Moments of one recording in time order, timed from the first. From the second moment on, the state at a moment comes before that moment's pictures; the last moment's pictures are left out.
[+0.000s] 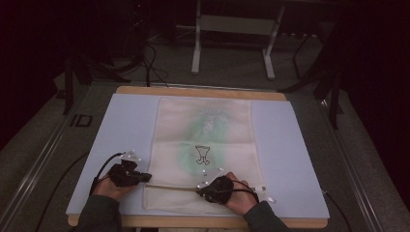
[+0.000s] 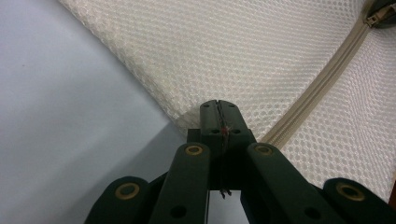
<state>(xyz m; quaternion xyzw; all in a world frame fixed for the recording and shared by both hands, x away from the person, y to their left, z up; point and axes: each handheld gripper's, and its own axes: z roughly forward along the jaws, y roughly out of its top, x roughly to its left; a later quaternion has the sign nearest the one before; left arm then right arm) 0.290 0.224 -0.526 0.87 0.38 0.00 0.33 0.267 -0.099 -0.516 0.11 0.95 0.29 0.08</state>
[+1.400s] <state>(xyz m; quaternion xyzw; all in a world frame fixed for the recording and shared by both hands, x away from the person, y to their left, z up) 0.290 0.224 -0.526 0.87 0.38 0.01 0.33 0.265 -0.122 -0.516 0.13 0.94 0.29 0.08</state>
